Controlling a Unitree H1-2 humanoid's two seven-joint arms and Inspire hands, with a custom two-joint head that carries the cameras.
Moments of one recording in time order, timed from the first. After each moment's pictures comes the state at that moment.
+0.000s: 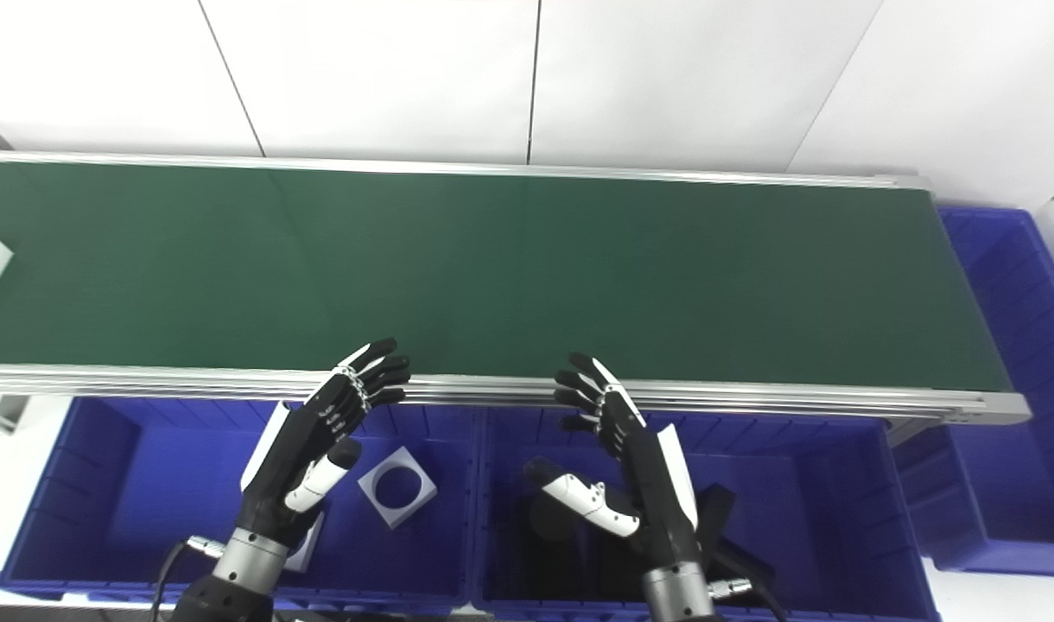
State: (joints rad) left arm 0.37 0.02 -0.16 -0.02 0.01 -0.40 -0.17; right arm 0.35 -0.06 0.23 -0.21 -0.15 -0.19 0.08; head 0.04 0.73
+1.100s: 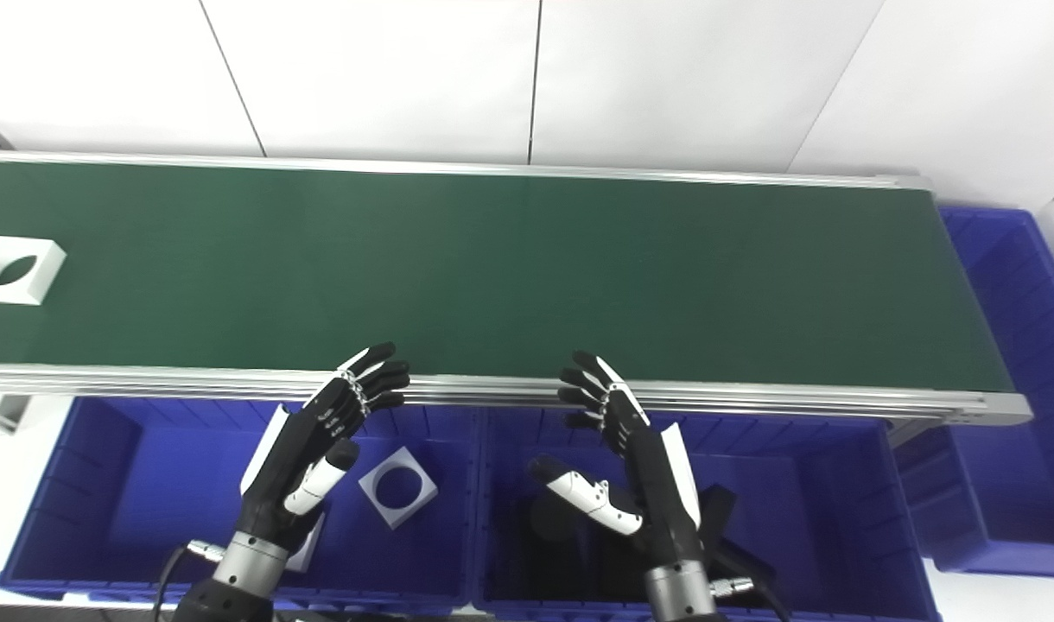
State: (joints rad) left arm 0.37 0.02 -0.16 -0.02 -0.01 -0.40 -0.17; right arm 0.35 -0.06 0.23 -0.19 -0.15 -0.20 0.08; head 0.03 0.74
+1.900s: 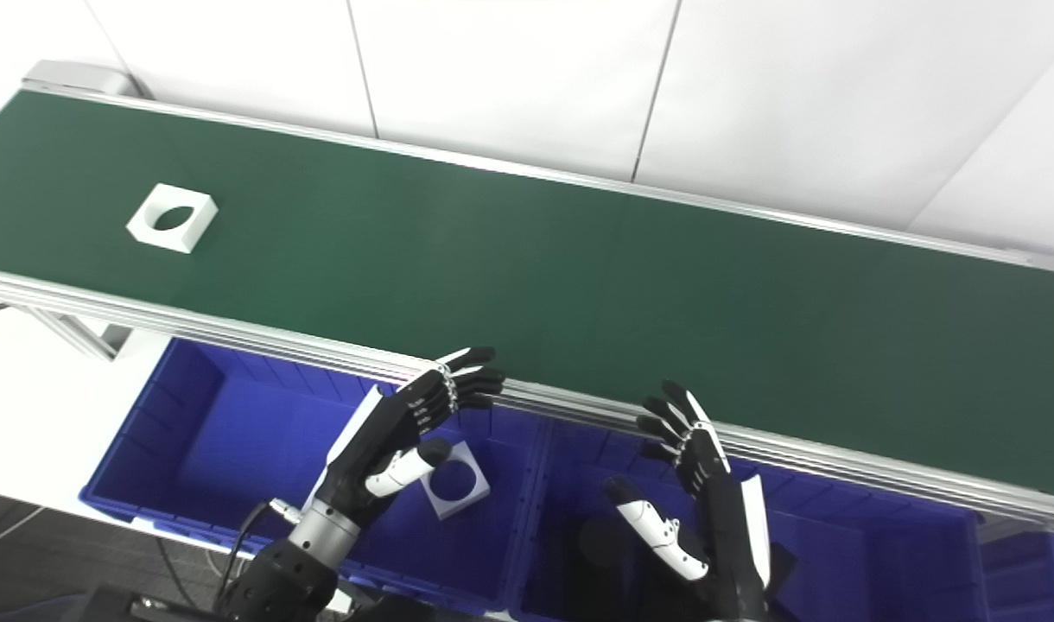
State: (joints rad) left arm 0.37 0.00 -0.19 -0.02 0.03 -0.41 -0.16; right arm 0.33 -0.08 0.22 -0.14 -0.13 -0.24 0.08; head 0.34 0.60
